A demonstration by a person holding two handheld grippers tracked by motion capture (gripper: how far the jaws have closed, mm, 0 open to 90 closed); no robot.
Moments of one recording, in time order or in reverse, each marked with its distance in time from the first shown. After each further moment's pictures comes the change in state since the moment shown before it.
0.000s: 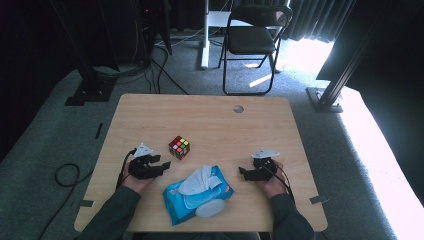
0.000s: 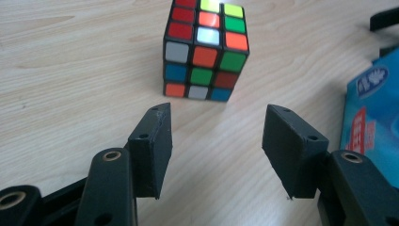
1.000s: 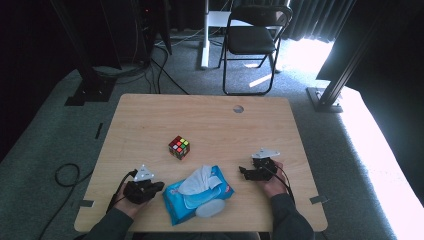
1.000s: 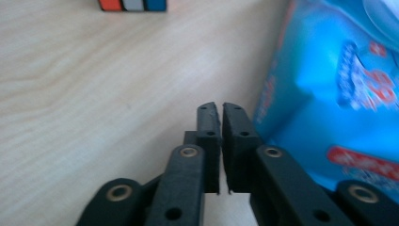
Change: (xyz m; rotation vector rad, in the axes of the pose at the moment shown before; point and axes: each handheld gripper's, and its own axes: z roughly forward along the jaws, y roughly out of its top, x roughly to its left) left arm -0.041 -0.041 -0.033 0.154 -0.048 0.107; right arm 0.000 0.001 -0.001 0.001 0.003 -0.004
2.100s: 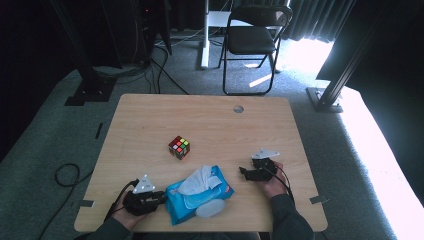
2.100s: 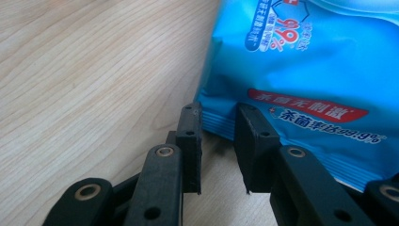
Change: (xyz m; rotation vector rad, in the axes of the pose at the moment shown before) left arm -0.020 -0.014 -0.009 0.001 -0.080 0.068; right arm 0.003 0.001 -0.003 0.015 0.000 -0.001
